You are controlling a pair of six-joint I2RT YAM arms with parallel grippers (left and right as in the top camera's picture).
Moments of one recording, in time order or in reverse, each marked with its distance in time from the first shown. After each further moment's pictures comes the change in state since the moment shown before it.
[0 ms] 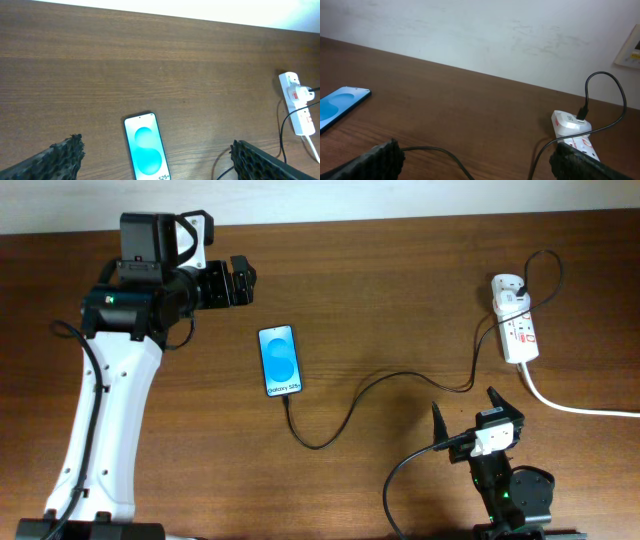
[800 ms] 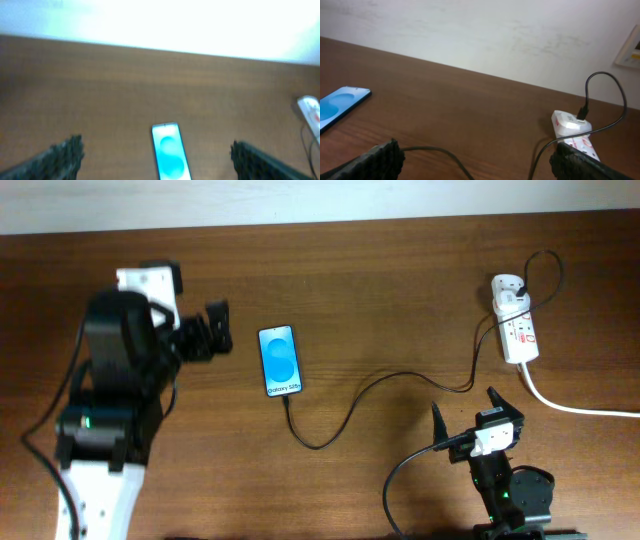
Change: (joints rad) left arm 0.000 -0.462 -0.407 0.199 -0.183 0.003; right arm 0.001 0.001 0.000 0.000 0.000 0.000
